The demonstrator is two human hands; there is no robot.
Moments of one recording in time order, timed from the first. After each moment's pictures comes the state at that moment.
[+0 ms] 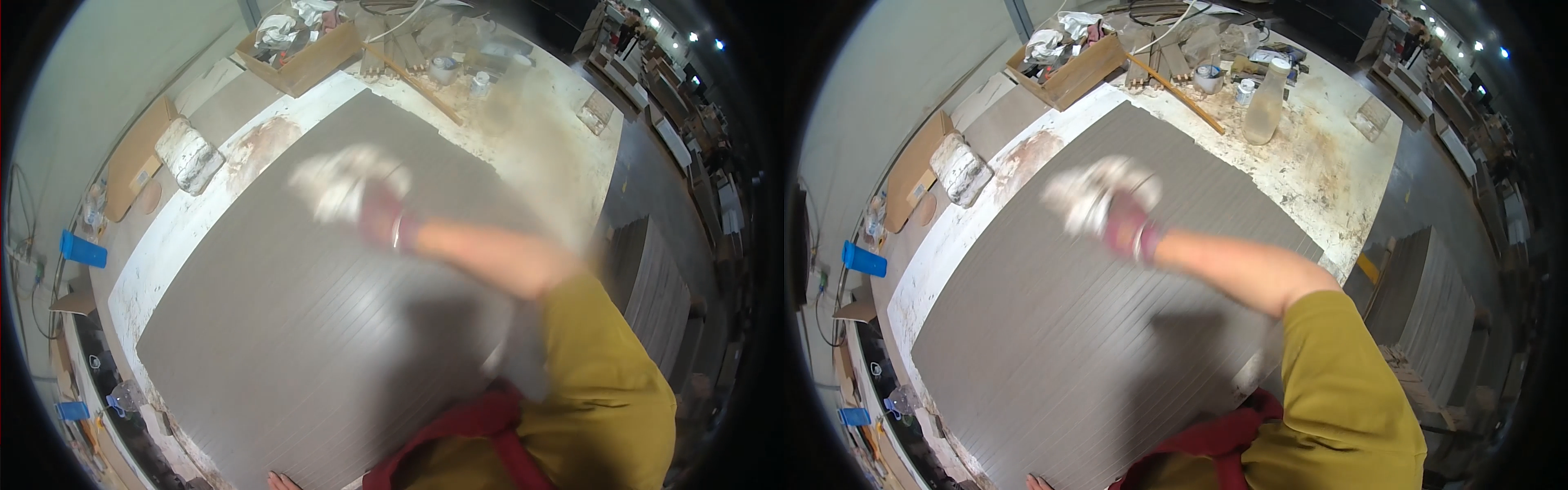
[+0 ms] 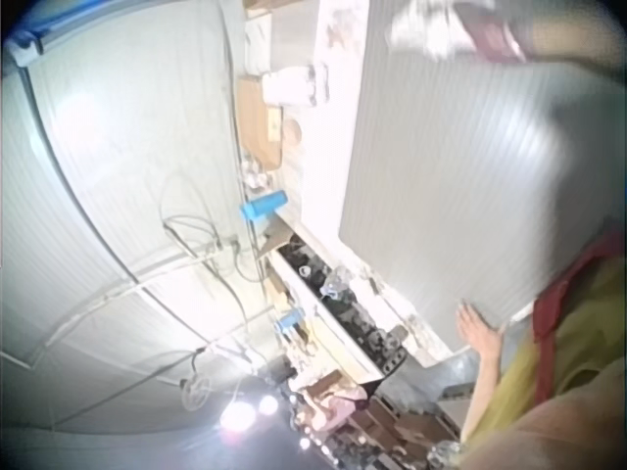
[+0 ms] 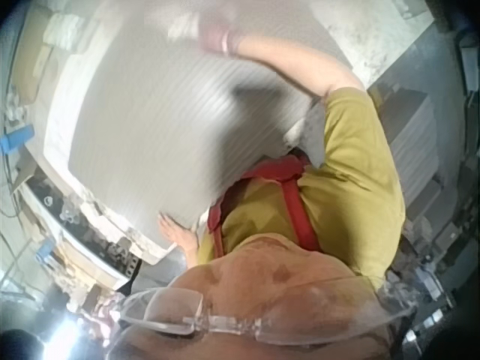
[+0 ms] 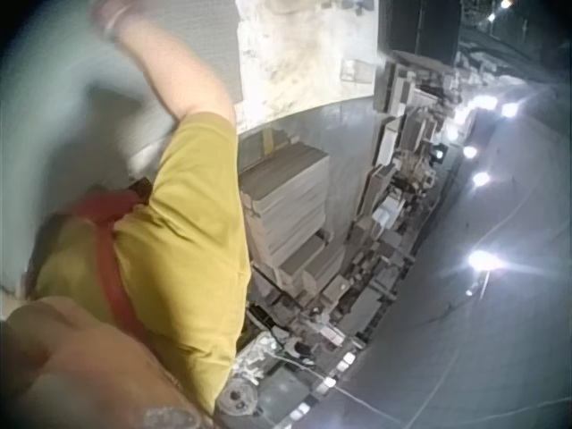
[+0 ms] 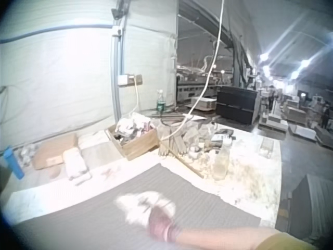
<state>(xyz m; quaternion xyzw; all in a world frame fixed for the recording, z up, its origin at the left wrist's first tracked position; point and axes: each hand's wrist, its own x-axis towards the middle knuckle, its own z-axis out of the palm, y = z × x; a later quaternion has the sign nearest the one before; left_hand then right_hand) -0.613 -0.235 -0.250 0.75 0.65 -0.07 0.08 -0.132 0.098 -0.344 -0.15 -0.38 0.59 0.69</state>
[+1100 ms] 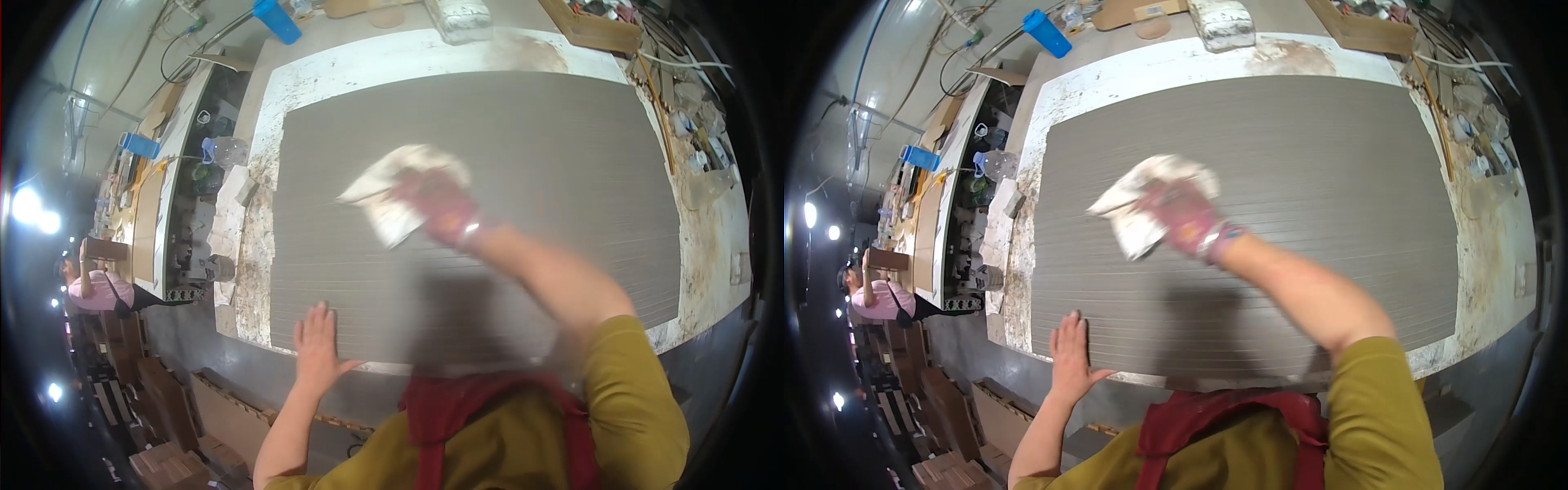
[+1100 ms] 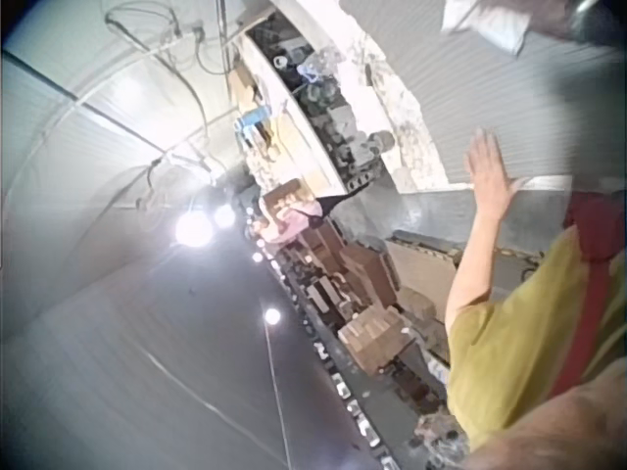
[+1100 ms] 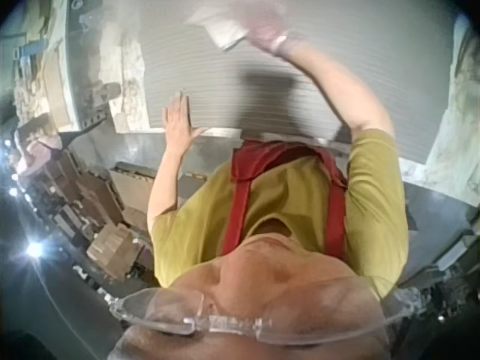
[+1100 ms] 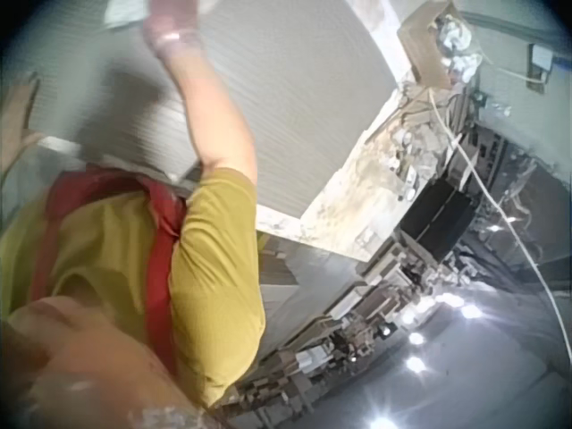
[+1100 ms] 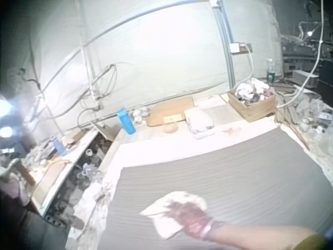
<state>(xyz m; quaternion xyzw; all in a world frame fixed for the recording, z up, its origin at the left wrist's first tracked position) -0.641 -0.255 -0.253 0.75 0.65 -0.07 0.07 -0.401 0.016 -0.276 -0.33 -0.91 0.07 0.25</state>
